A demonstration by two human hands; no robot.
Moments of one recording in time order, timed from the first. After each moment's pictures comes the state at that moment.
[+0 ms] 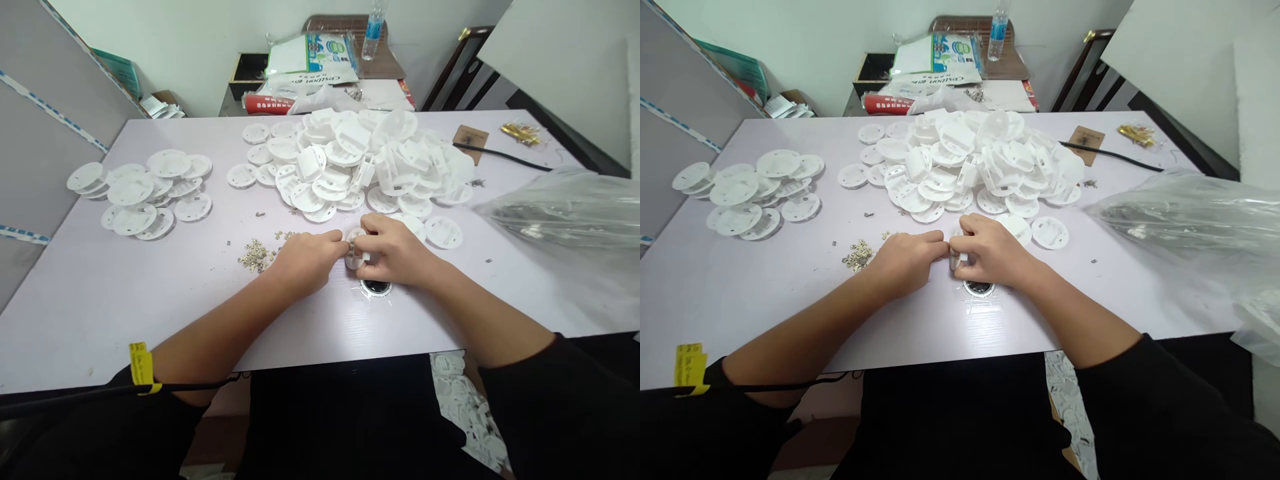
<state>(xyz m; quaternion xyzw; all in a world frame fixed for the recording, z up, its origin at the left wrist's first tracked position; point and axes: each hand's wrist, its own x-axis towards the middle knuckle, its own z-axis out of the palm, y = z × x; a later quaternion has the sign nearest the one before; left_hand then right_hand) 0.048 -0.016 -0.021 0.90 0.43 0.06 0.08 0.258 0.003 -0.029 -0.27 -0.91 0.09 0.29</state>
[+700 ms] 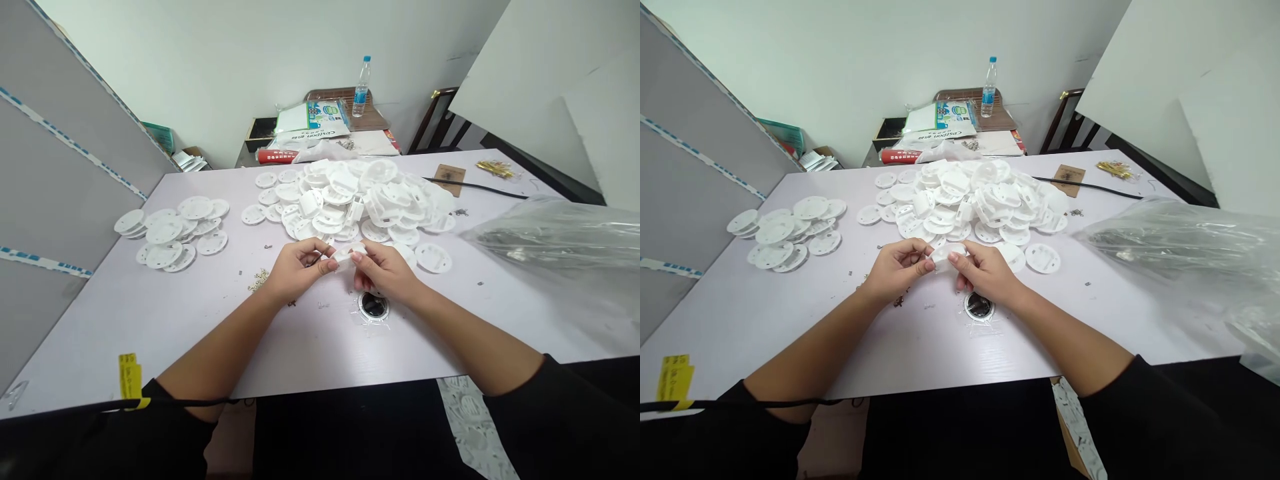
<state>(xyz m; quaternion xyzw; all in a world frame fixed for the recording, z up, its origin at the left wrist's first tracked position) 0.030 -0.002 -0.017 0.63 0.40 0.41 0.53 0.249 -0.006 -0.024 -0.41 -0.65 0.53 0.35</state>
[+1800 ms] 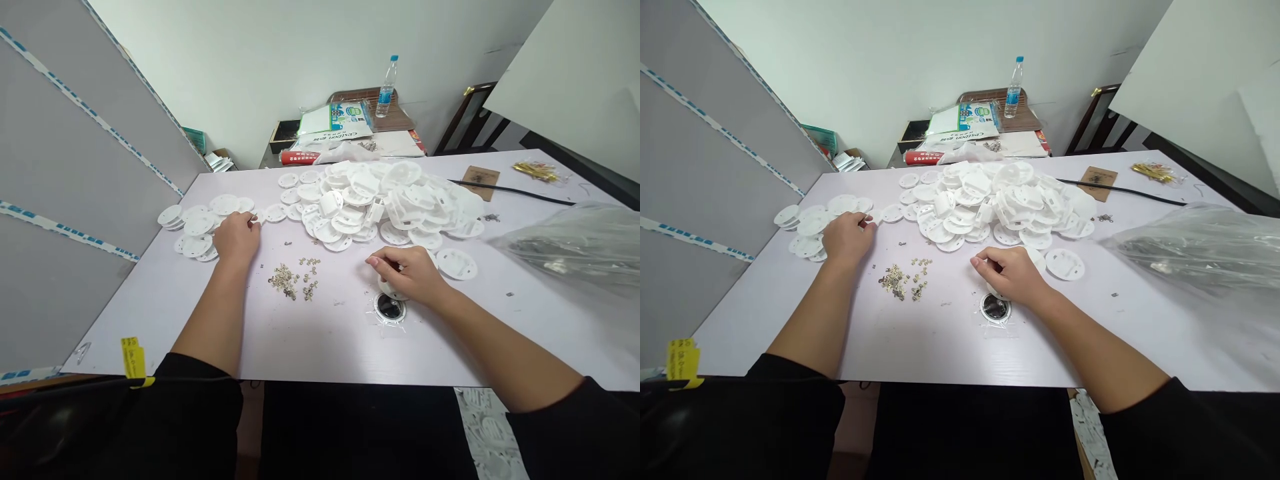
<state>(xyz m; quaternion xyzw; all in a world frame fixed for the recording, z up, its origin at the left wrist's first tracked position) -0.099 0.052 -0.014 0.57 0.80 0.20 -0.03 0.263 0.000 -0.028 -0.42 -0.80 0.26 0.34</state>
